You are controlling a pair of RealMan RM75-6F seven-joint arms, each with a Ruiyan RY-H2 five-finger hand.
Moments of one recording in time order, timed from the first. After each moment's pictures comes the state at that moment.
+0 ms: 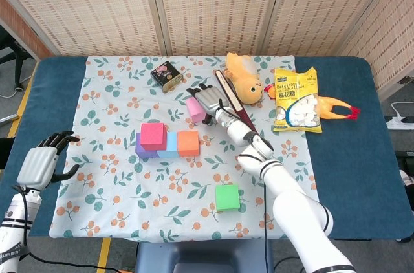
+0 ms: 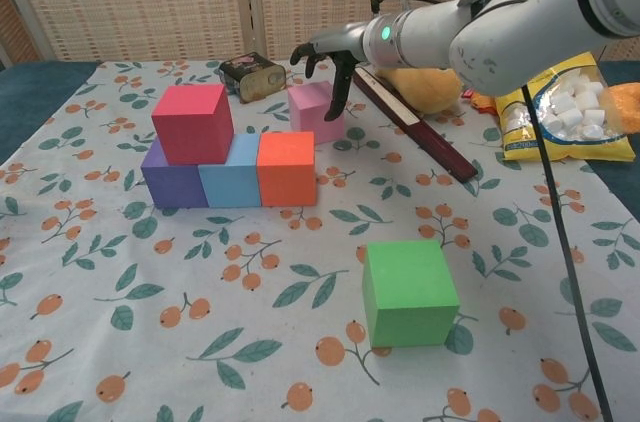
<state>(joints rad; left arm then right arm) -0.37 -1.09 -0.09 -1.69 1.30 1.28 0.02 1.41 -1.96 0.18 -0.28 -1.47 0.28 0.58</state>
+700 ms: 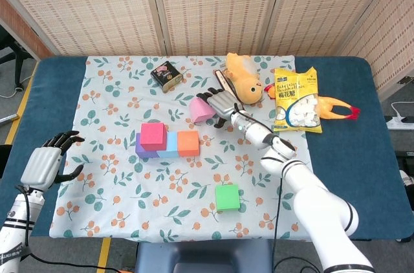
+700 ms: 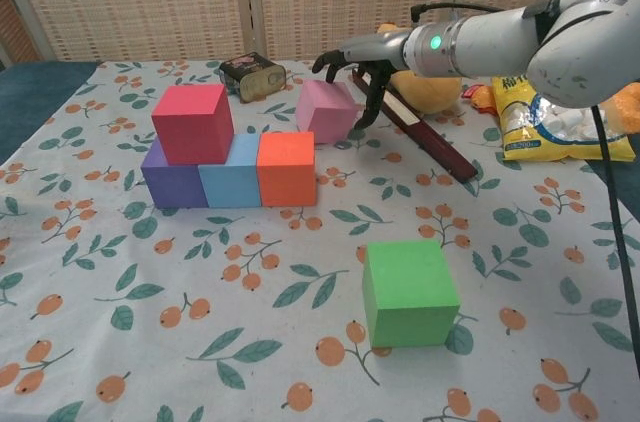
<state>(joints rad) -0.36 -1.09 -0.10 -1.70 1.36 1.27 -0.01 1.29 -1.83 0.04 -0.44 -1.57 0.44 0.72</state>
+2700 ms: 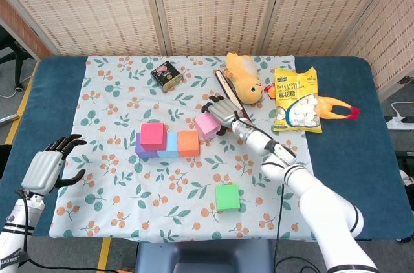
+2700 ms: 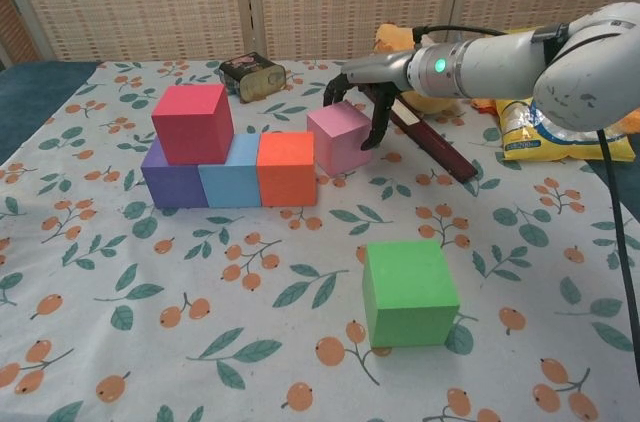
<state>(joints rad) -0.34 -1.08 -0.10 -1.72 1.40 1.27 -0.05 1.26 -1.84 0.07 -0.51 -1.50 0.44 0.54</state>
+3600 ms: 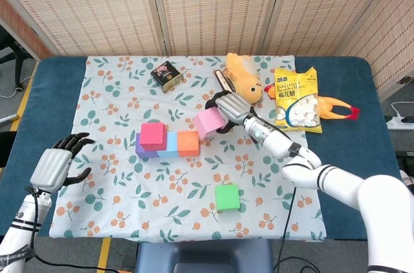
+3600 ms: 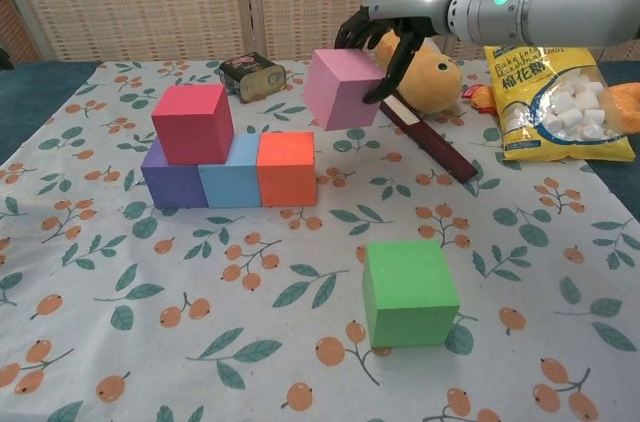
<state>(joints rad) -0.36 -1.13 -0.10 -1.68 1.44 1.26 0.04 1.14 -1.48 0.17 -1.09 -1.30 0.57 0.32</state>
